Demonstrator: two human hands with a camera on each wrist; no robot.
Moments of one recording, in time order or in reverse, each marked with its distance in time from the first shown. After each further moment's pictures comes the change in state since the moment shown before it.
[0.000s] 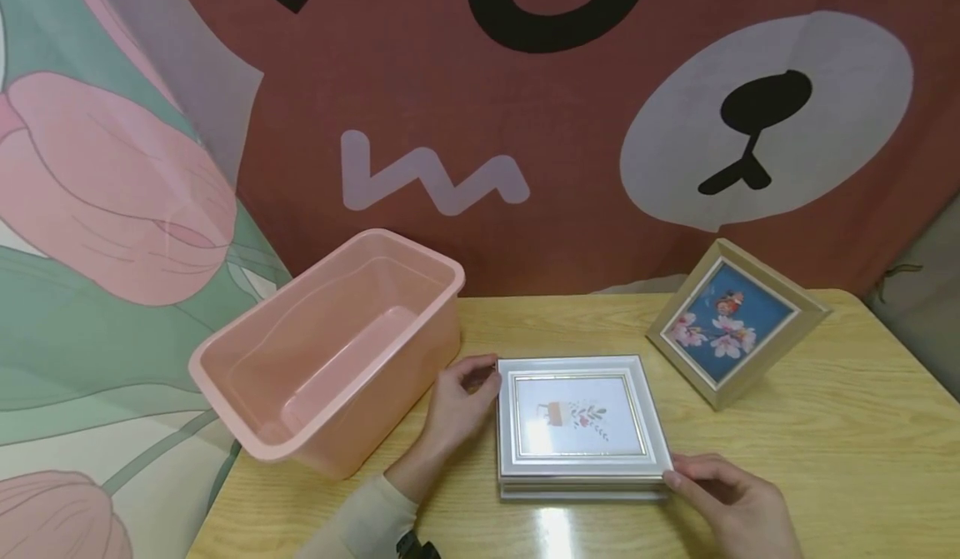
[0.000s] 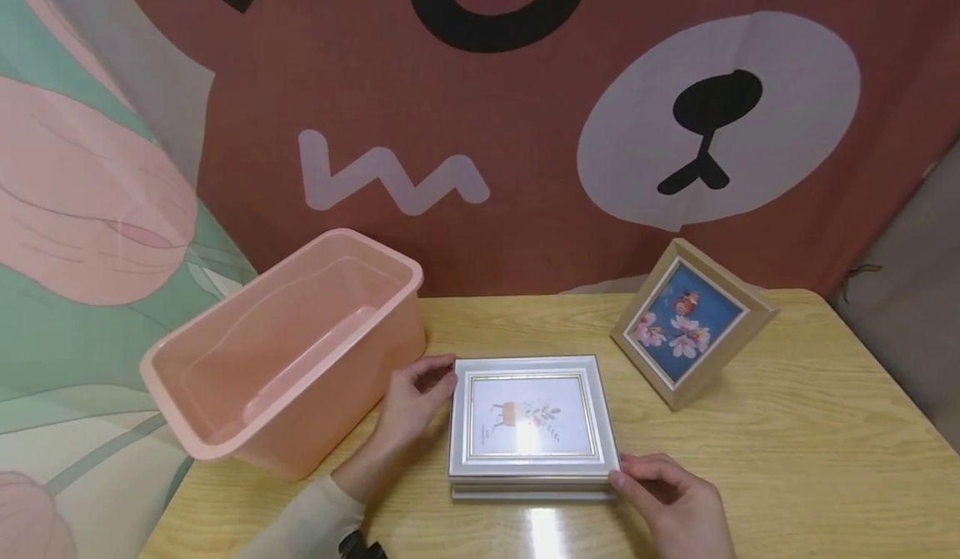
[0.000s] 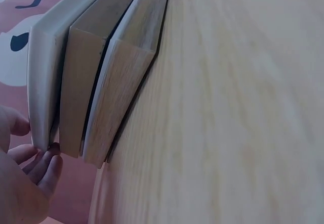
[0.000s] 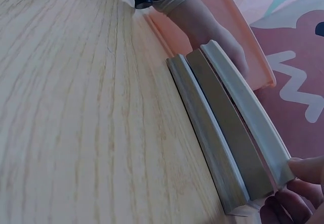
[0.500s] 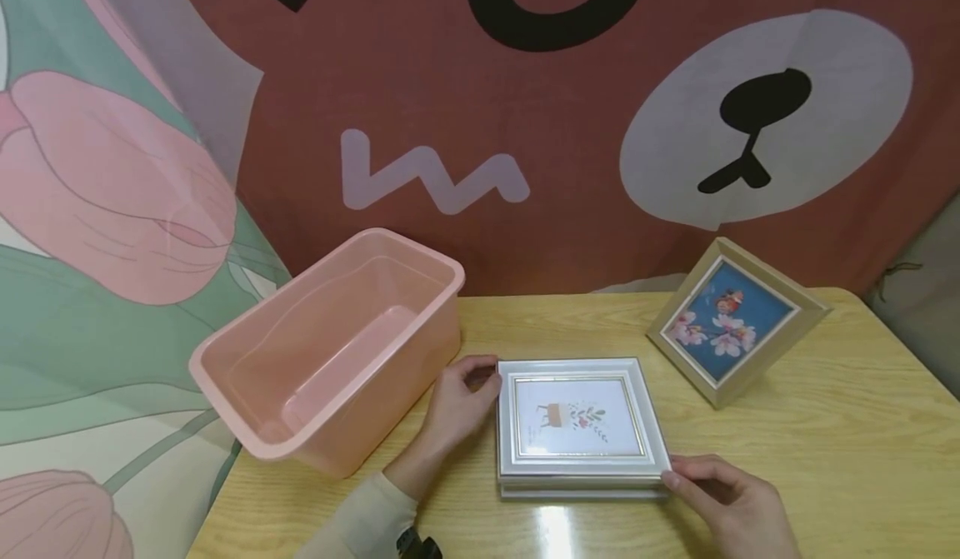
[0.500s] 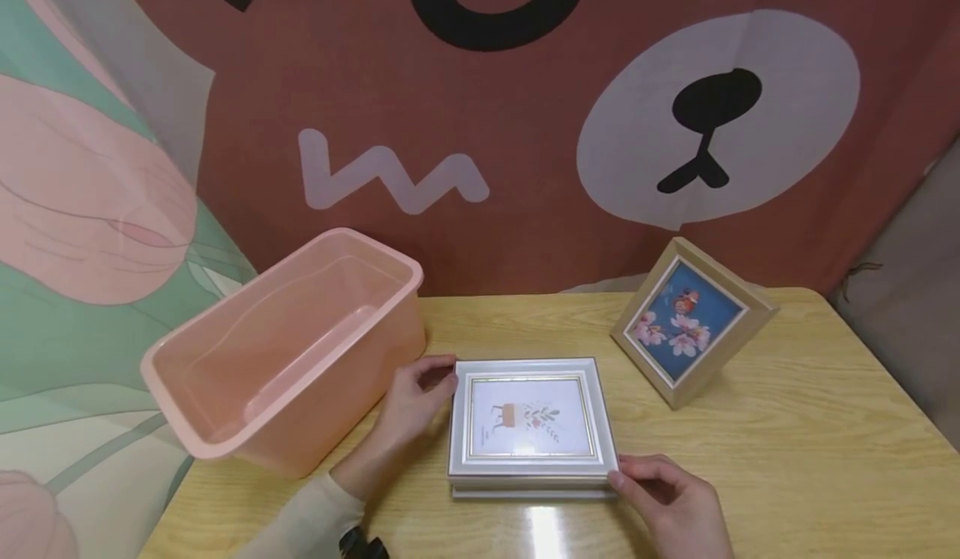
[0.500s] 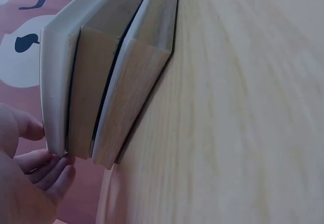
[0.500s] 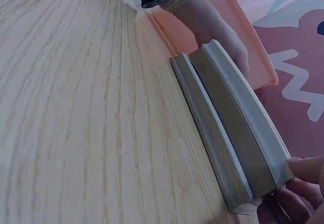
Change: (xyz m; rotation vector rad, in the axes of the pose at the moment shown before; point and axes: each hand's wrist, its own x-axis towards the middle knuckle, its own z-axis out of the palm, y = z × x) left_hand 0.001 0.003 -0.001 0.068 -0.025 -0.045; right_hand -0.001 0.002 0.001 0.006 -0.017 0.007
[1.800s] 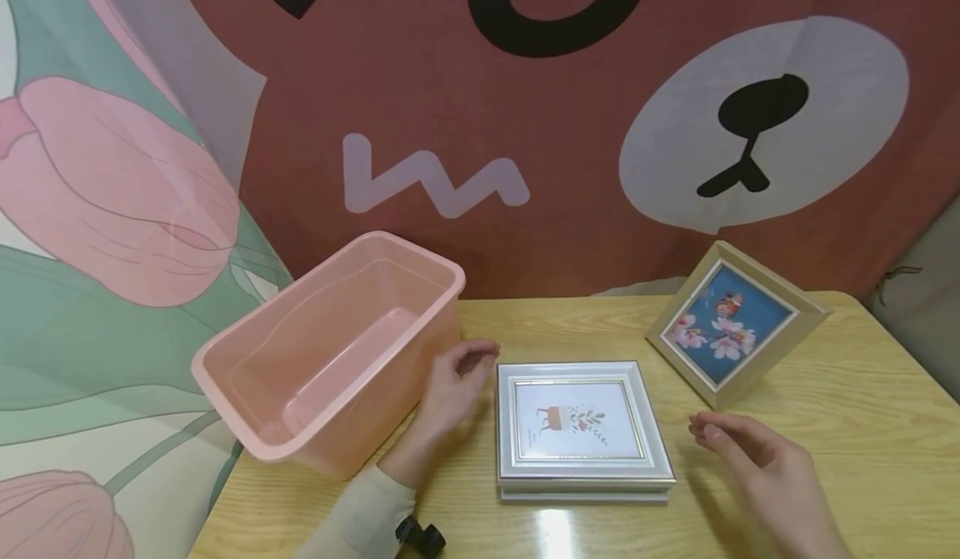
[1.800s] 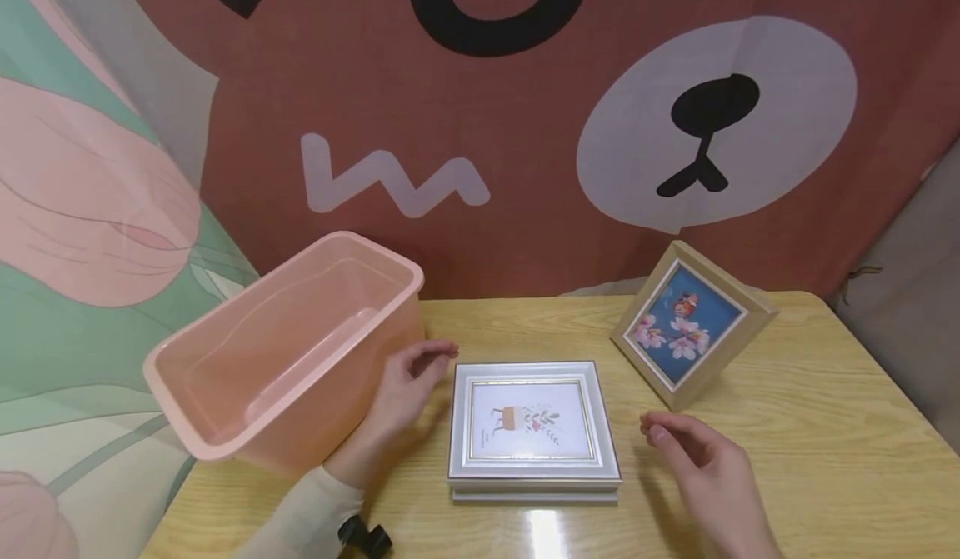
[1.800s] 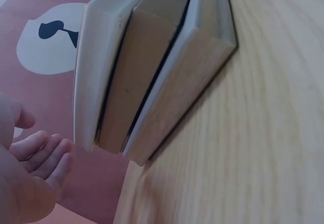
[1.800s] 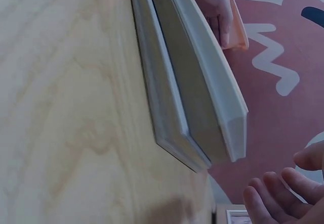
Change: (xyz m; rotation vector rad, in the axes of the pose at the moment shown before) left_hand 0.014 0.013 -0.011 -0.075 -0.023 0.056; right_hand 0.028 -0.007 -0.039 -0.107 0.029 -0.312
